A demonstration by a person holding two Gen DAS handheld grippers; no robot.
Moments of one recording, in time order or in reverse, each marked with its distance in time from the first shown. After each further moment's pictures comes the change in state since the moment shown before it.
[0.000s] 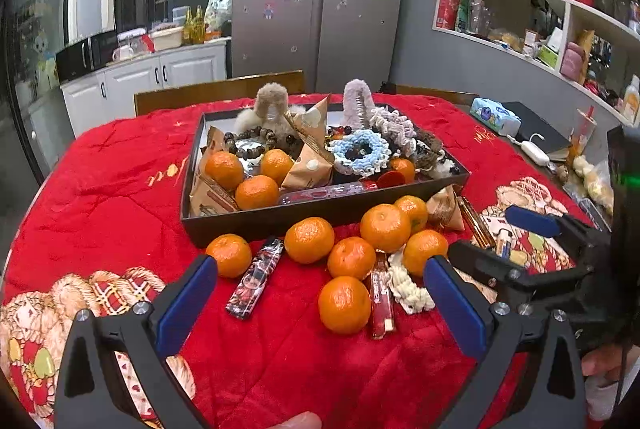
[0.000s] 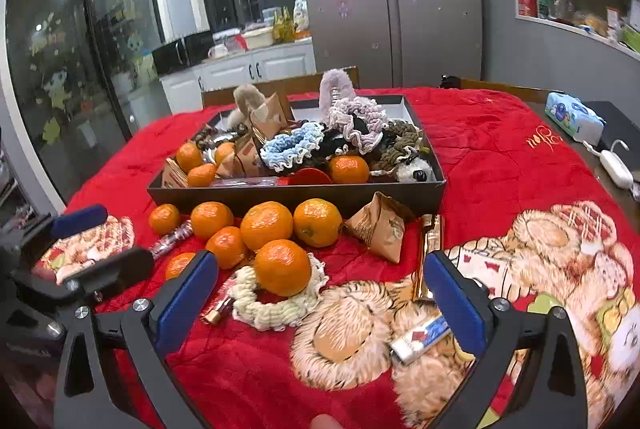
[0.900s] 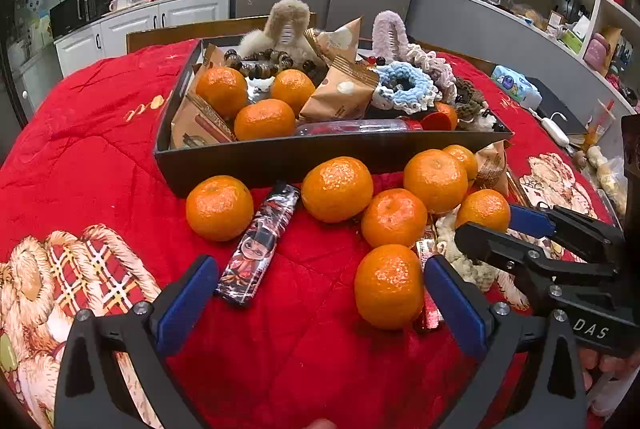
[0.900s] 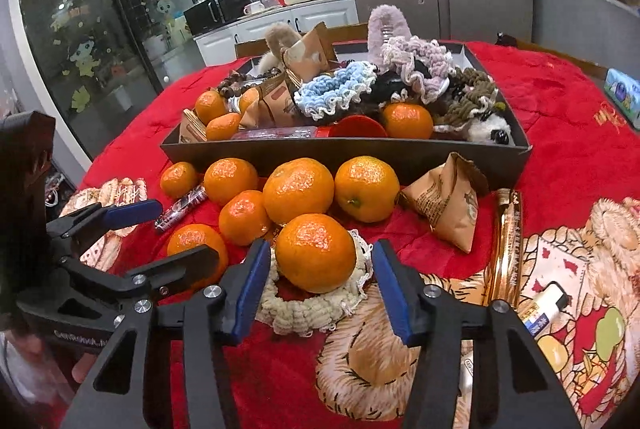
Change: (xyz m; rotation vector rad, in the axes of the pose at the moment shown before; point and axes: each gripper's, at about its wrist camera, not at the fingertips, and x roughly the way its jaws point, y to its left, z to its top) left arm 0.062 0.021 -0.021 -0.056 0.163 -0.013; right arm 0.047 0.004 -0.008 -0.035 0.153 0.160
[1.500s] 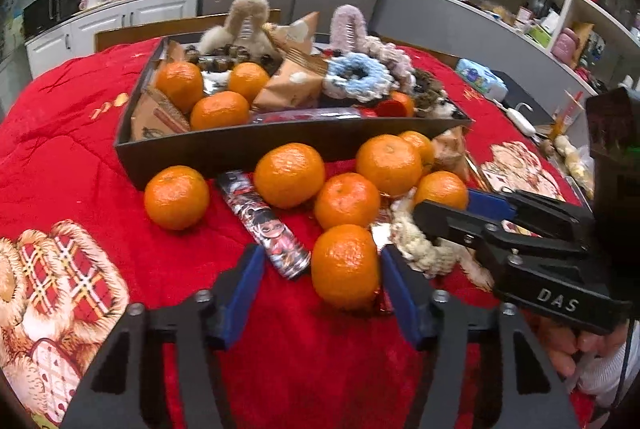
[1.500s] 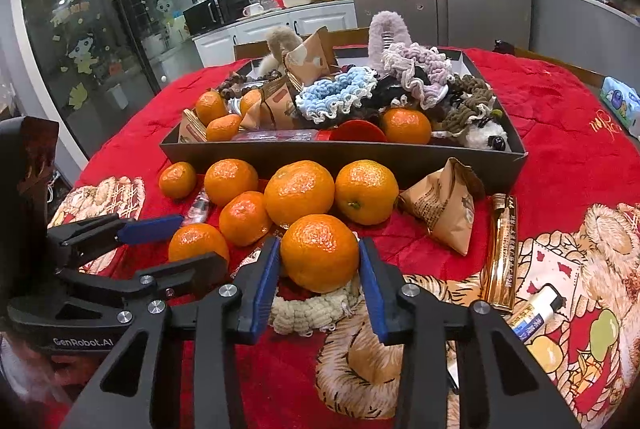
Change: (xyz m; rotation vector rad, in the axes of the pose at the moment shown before) left arm -0.002 -0.012 -0.006 0.038 0.017 -0.131; right arm -0.003 0.005 -0.001 -0.010 -0.009 -0.012
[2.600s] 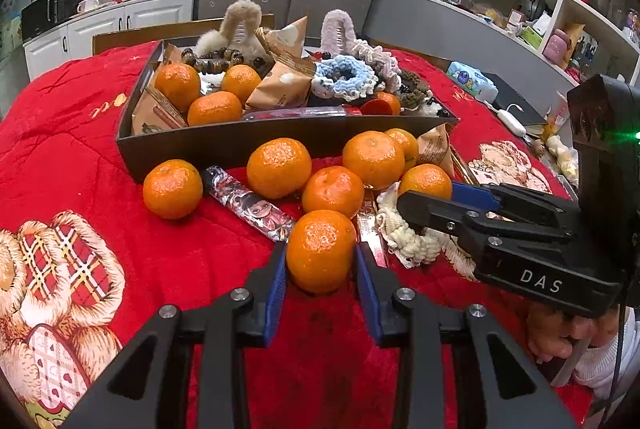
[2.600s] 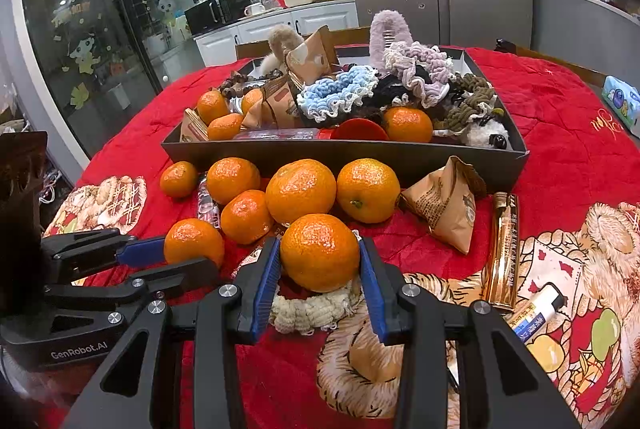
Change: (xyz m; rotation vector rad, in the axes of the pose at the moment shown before) left arm -0.010 -0.006 -0.007 0.002 -0.033 -0.011; right arm 0.001 -0.003 0.000 0.000 0.000 0.006
